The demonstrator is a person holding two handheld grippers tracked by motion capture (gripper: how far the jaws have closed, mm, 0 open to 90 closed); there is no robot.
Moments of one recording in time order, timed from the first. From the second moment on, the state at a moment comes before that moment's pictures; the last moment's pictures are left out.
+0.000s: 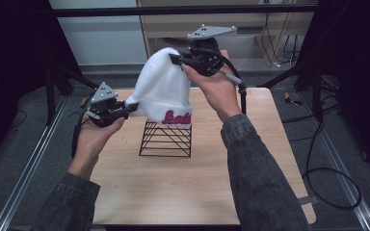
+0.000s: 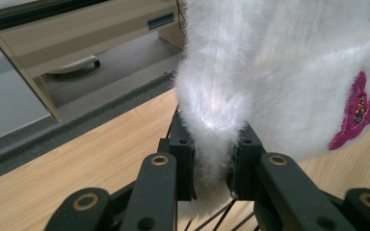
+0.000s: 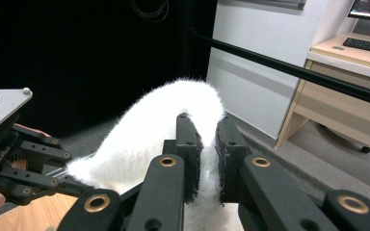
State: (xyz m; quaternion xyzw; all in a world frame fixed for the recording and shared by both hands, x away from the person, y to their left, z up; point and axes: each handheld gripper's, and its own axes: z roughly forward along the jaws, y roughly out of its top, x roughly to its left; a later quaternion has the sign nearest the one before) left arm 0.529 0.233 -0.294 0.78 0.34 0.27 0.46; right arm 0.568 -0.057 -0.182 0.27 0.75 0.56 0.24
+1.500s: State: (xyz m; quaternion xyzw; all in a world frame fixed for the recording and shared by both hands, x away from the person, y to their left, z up) left arm 0.541 0.244 -0.357 0.80 0.35 0.24 0.44; right arm 0.573 -0.044 -0.235 0.26 0.79 0.50 0.22
